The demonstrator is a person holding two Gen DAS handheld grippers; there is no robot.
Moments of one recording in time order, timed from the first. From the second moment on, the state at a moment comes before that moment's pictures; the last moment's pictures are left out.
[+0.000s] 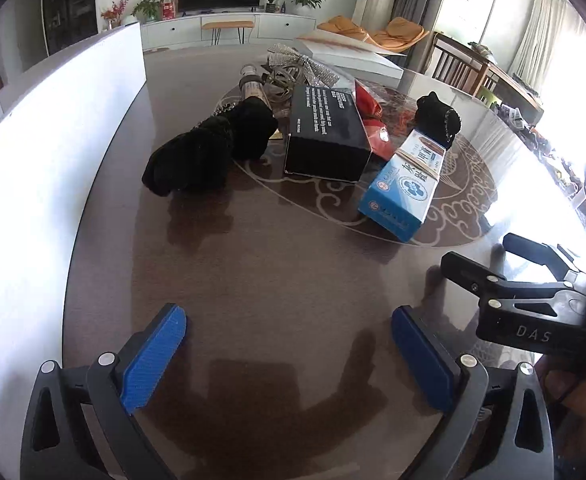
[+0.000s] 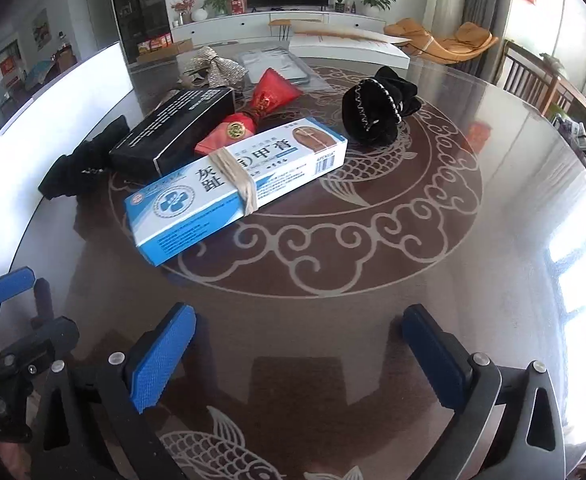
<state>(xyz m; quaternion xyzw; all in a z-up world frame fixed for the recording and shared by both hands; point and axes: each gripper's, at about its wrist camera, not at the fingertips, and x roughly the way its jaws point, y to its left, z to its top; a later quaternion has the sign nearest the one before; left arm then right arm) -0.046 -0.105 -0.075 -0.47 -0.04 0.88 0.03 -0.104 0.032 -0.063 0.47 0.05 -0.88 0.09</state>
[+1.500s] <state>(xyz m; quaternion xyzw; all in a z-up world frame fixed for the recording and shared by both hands) -0.104 -0.084 -0.080 -0.46 -0.01 0.89 -0.02 -0.126 0.047 -0.067 0.46 0.03 -0.89 0.07</state>
